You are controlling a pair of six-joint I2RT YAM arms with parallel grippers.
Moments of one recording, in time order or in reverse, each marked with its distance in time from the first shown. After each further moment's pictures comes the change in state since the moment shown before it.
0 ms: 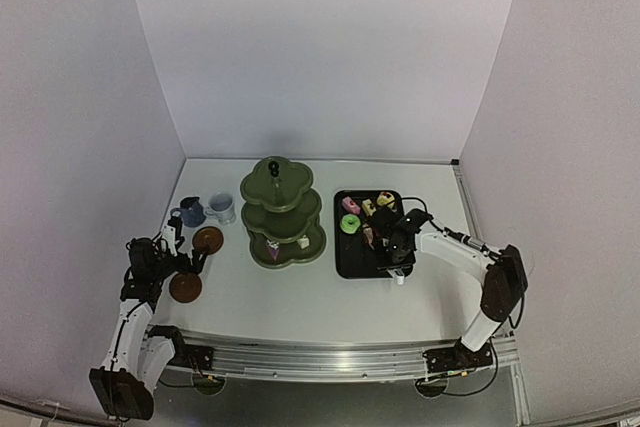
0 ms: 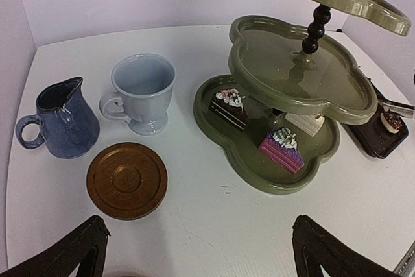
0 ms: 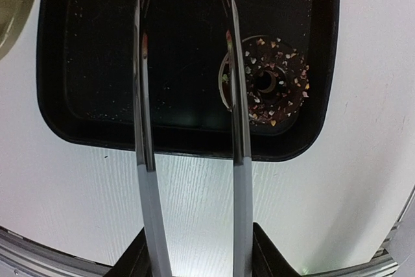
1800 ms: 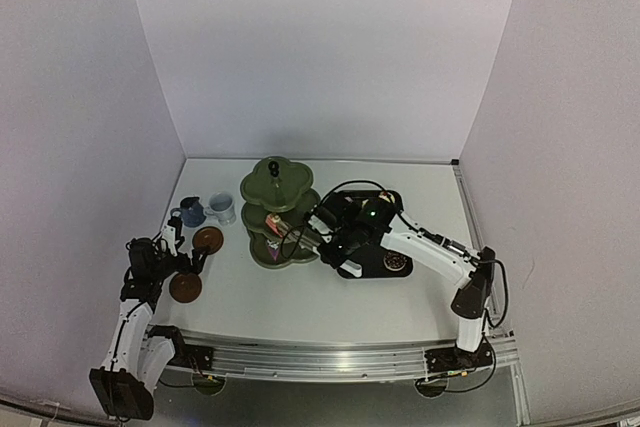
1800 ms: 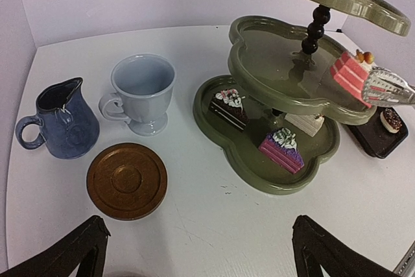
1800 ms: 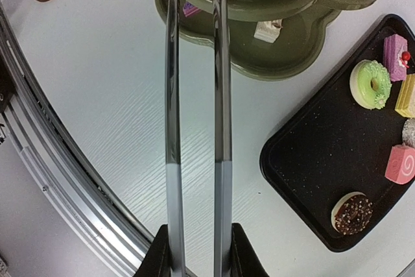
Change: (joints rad) left arm 0.000 0.000 0.000 0.001 0.001 0.000; right arm 0.279 0.236 0.638 -0.138 -0.131 -0.422
